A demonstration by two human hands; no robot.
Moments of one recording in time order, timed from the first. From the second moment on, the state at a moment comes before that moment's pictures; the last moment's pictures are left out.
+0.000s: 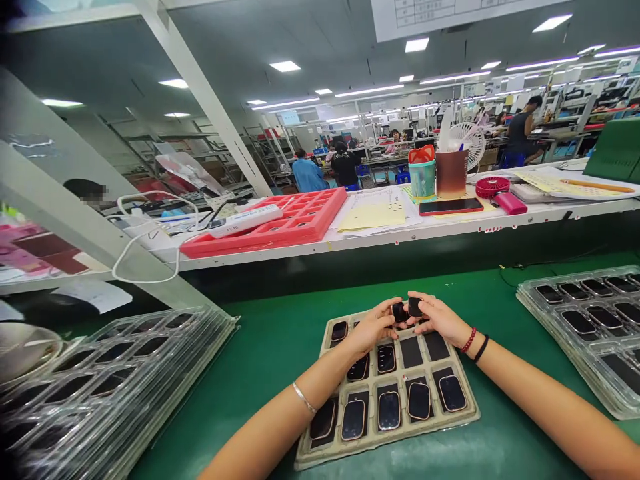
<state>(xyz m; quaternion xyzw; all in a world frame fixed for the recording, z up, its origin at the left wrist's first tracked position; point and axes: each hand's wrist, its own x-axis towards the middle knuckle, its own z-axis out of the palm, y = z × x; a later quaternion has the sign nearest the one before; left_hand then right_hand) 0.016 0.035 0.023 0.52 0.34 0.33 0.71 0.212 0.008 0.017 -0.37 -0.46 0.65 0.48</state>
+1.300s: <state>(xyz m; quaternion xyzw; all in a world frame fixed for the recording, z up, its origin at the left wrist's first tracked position) 0.018 0.024 0.005 0.66 0.33 0.40 0.55 0.204 0.001 0.006 -0.39 -0.60 0.52 0.47</state>
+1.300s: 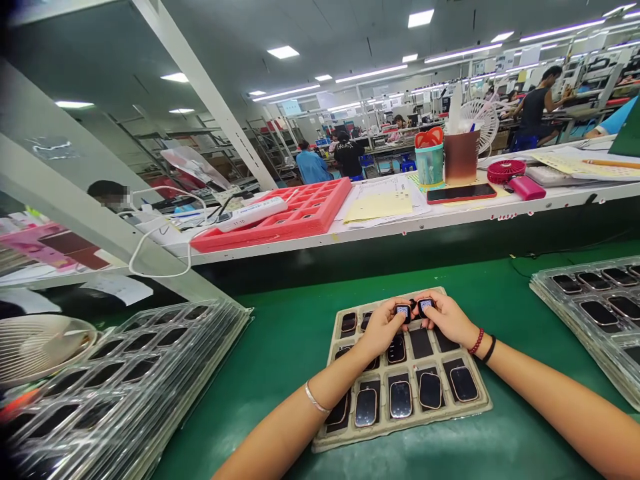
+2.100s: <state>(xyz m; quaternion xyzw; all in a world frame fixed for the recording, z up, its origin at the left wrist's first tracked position) 0.016 0.024 0.000 0.71 0.35 0.38 0.48 0.202 0.000 0.007 -0.40 -0.61 0.51 0.45</state>
